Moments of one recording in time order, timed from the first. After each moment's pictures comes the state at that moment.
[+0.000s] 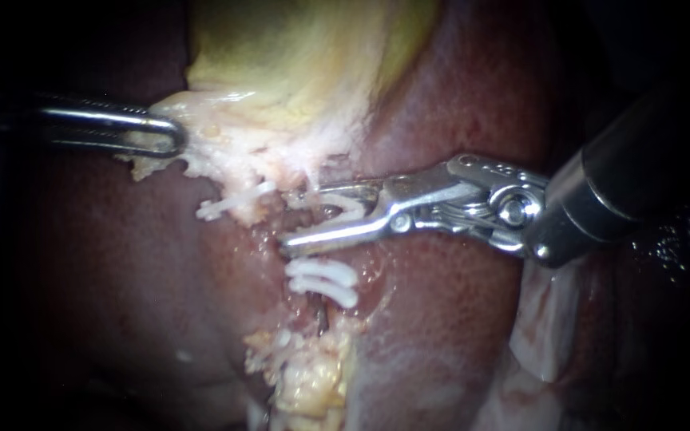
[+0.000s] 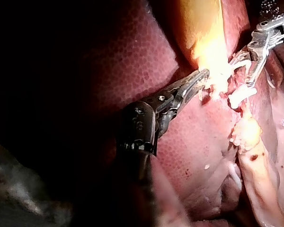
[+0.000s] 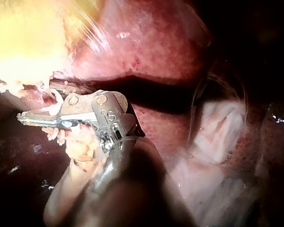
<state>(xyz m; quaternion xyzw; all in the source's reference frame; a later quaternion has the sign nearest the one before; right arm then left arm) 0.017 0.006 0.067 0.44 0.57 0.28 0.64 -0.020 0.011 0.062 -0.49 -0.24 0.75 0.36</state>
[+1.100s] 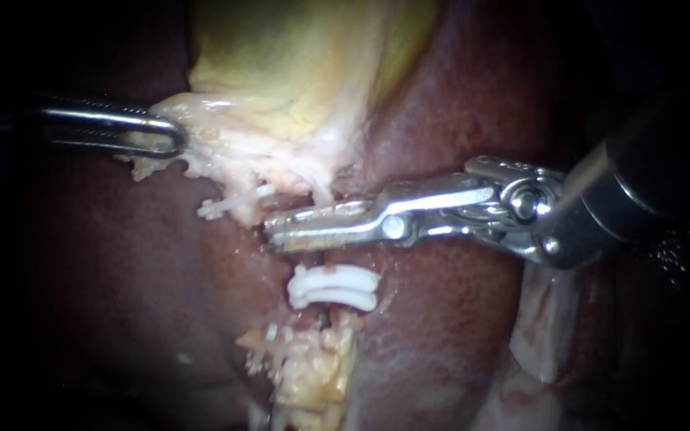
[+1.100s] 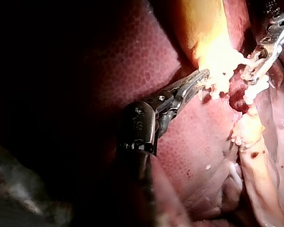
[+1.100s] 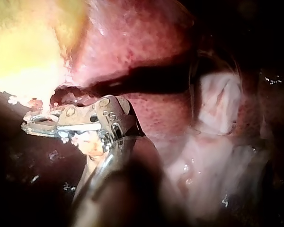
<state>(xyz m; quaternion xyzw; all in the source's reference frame) 0.016 0.006 0.063 0.48 0.54 0.35 0.60 -0.020 0.011 0.062 -0.49 -0.24 0.75 0.36</state>
